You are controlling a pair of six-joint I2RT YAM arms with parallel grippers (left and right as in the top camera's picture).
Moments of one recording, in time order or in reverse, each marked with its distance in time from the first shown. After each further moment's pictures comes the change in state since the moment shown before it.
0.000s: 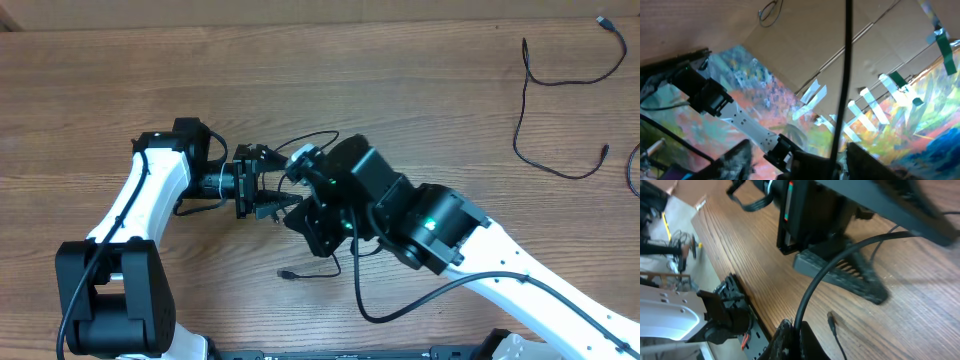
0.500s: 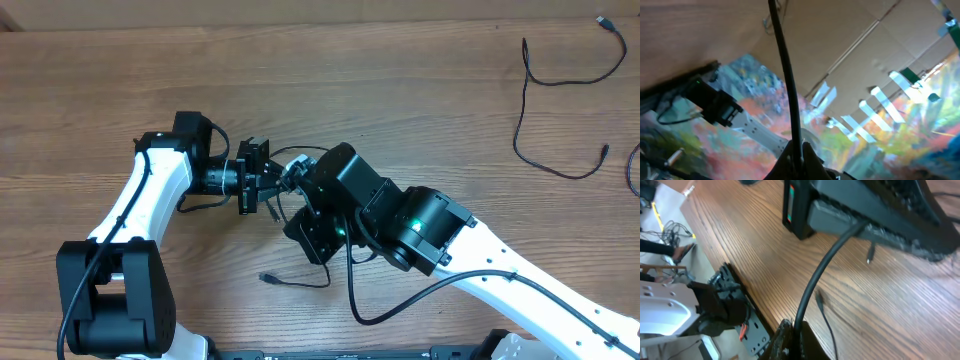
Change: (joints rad) left arm -0.003 0.000 0.000 0.127 -0.044 -0.022; right arm 0.024 0.022 0.000 -0.058 0.020 0.021
